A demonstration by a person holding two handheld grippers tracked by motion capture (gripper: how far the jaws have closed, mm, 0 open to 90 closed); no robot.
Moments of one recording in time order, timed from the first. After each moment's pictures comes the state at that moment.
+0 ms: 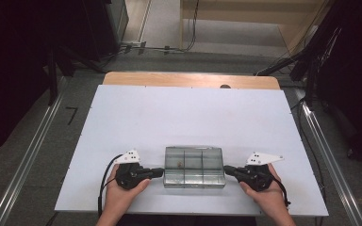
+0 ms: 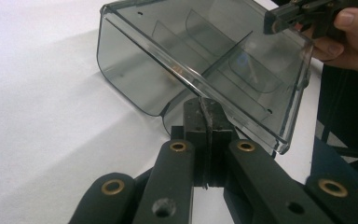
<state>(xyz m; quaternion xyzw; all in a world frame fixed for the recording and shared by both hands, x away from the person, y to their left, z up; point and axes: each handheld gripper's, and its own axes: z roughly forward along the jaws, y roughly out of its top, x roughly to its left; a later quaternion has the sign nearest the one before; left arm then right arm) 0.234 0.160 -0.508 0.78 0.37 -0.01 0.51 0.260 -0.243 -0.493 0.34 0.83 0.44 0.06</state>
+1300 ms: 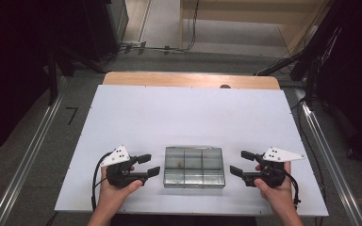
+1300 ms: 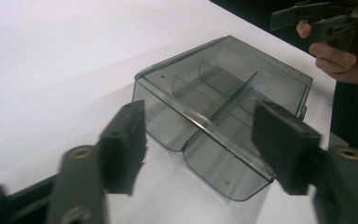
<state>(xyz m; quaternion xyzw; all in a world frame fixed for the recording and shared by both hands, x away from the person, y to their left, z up) 0.227 0.179 -0.487 0.75 0.36 0.08 0.55 0.261 -0.269 -0.467 0.33 0.79 0.51 0.08</state>
